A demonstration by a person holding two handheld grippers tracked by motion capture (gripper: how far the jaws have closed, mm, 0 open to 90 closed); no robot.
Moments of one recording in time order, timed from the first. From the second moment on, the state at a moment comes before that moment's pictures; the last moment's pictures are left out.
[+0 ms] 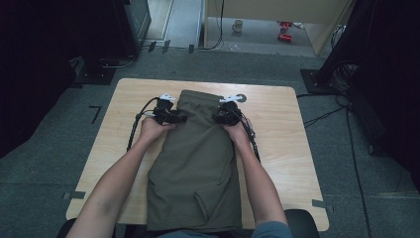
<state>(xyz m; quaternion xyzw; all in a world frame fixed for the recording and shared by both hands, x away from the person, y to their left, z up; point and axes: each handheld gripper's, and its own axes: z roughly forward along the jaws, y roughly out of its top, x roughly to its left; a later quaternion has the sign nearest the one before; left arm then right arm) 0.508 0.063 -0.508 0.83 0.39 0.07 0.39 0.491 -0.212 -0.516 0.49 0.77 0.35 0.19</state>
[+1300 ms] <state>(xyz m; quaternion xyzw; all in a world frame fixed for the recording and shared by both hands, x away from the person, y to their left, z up) 0.514 0.059 -0.464 0.84 0.38 0.05 0.39 0.503 -0.220 -0.468 0.51 0.78 0.36 0.13</state>
